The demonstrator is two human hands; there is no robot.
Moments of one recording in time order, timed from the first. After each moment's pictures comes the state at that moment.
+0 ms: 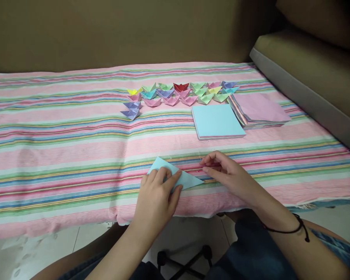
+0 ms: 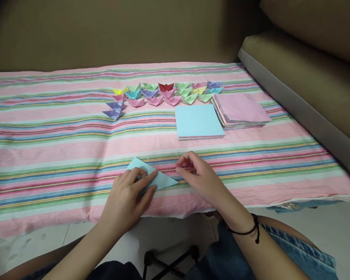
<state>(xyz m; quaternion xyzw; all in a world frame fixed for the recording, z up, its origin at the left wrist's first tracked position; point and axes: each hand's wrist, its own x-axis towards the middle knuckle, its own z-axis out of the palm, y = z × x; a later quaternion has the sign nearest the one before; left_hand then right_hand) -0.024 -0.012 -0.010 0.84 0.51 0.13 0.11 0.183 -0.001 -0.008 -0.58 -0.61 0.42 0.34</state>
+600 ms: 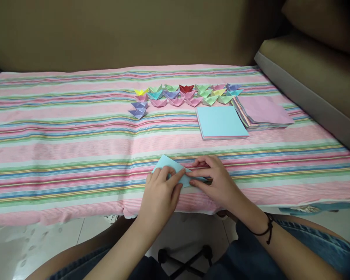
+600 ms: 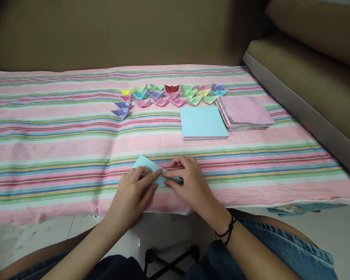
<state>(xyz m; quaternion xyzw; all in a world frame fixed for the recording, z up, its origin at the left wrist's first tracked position) -0.028 -0.017 -0.010 0.83 0.51 0.16 0.14 0.157 -0.005 -0.028 -0.51 -0.76 0.21 0.34</state>
